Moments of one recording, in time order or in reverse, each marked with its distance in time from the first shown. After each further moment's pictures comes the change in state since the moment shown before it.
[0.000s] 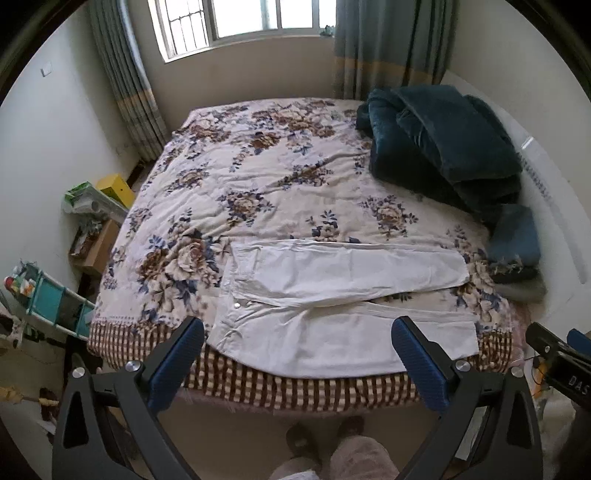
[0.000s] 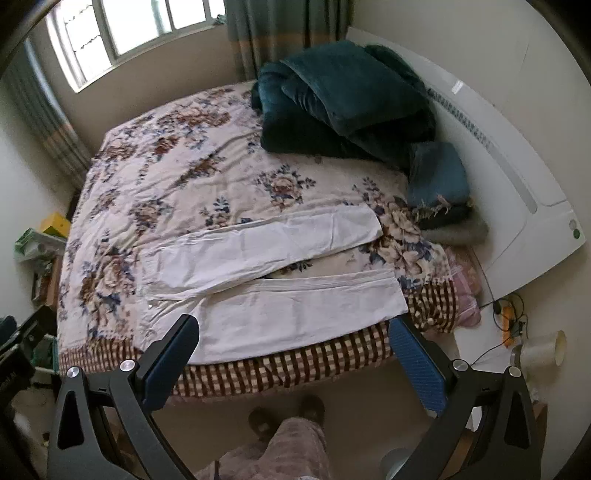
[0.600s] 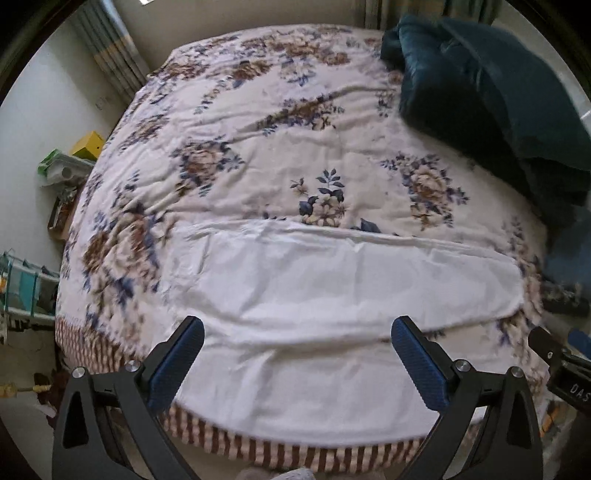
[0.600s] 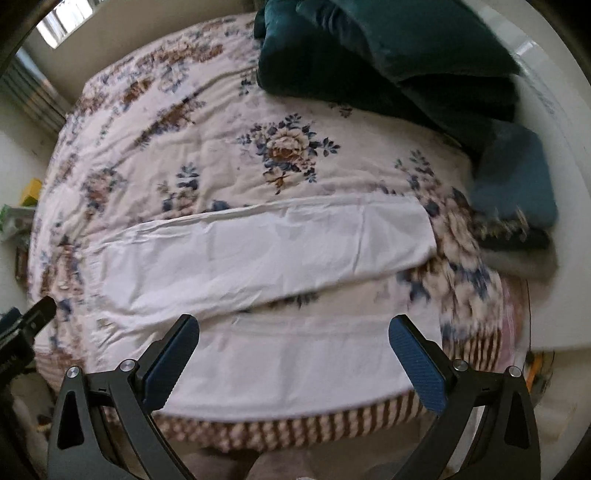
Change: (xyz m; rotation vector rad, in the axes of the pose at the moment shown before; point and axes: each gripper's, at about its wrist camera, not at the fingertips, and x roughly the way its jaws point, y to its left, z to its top) left arm 0.315 -0.078 0.093 -0.045 0.261 0.073; right arm 0.393 0.003 0.182 -0.126 0.236 0.030
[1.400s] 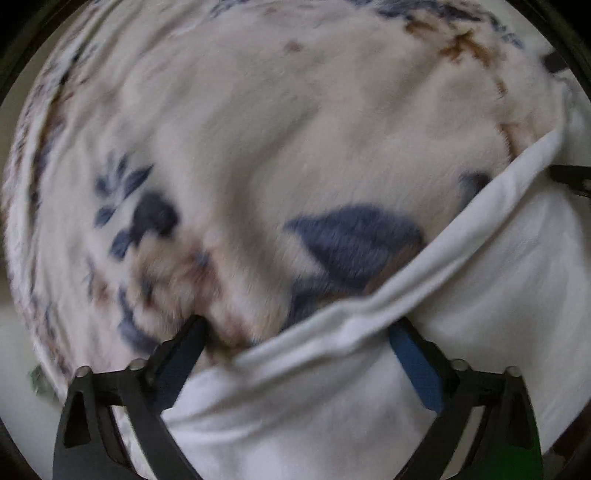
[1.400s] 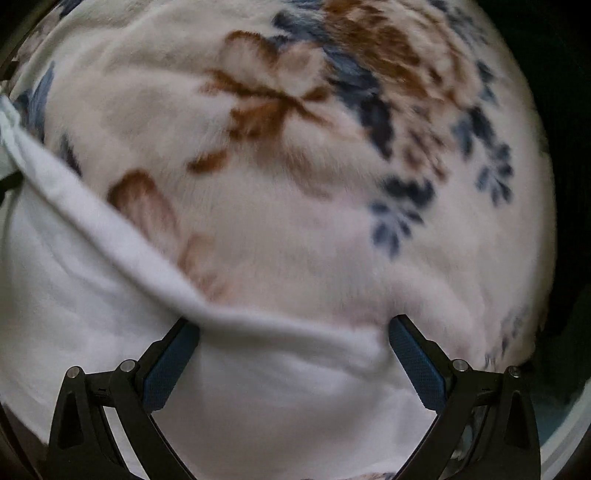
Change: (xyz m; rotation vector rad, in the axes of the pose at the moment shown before) left arm 0.329 -0.125 0.074 0.792 0.299 -0.015; right arm 0.423 0.021 0.127 -0.718 0.397 -0.182
